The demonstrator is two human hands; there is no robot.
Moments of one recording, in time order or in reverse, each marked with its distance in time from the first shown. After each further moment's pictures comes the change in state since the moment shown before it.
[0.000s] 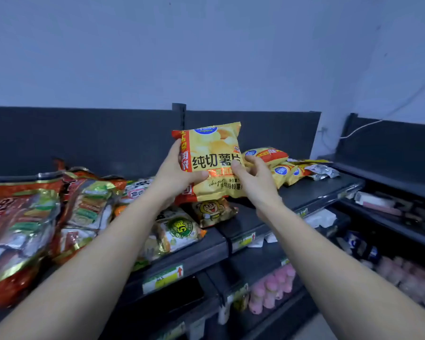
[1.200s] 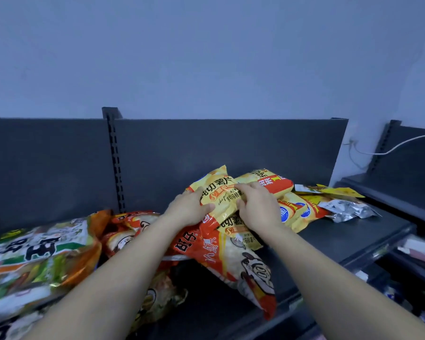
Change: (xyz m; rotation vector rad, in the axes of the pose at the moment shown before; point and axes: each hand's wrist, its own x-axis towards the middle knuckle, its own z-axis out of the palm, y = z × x) left_hand 0.267 -0.139 0.172 1.000 -0.176 -0.265; right_hand 0.293 0.158 -0.067 -0.927 -0.136 -0.323
